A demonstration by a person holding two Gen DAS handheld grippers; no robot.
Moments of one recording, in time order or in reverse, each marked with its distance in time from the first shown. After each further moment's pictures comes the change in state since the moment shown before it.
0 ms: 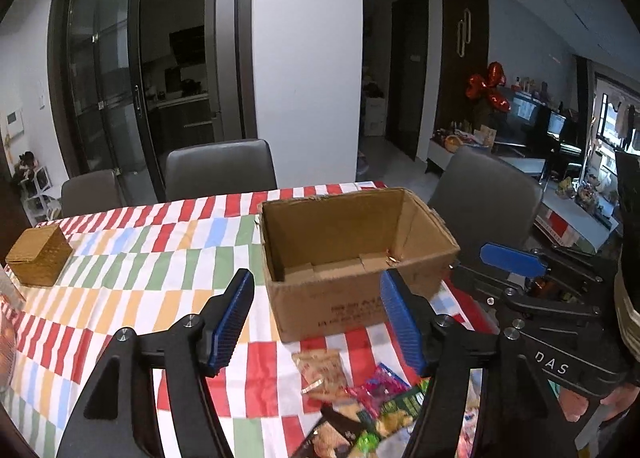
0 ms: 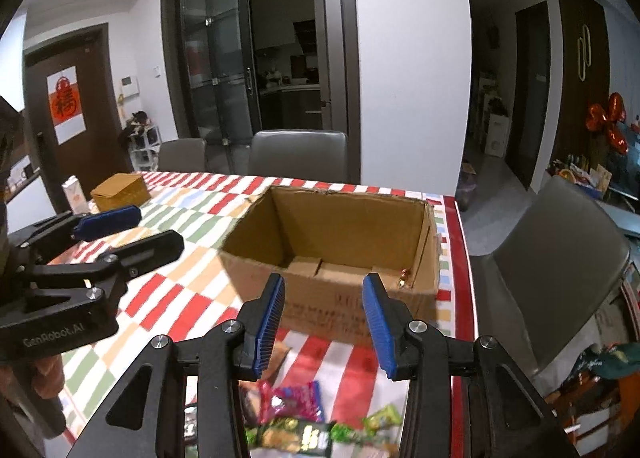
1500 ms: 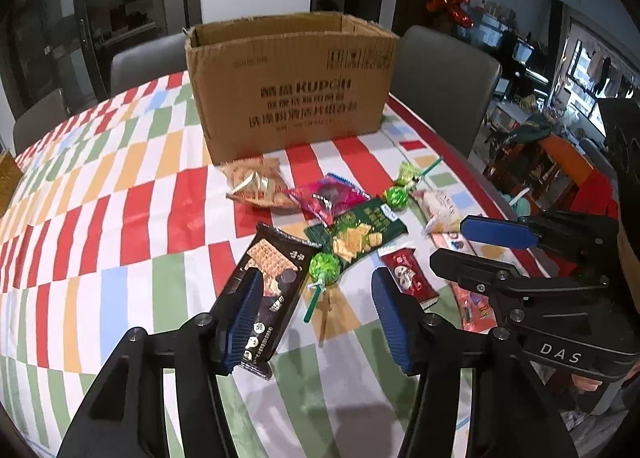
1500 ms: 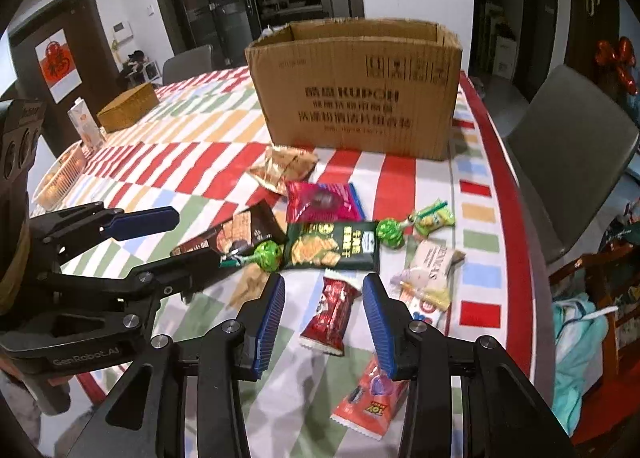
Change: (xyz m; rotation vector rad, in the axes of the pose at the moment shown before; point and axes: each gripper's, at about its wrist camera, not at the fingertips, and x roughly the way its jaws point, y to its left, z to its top) left arm 0.021 -0.027 -0.159 0.071 0.325 -0.160; right arm -0.005 0.028 -0.158 0.054 0.303 0.029
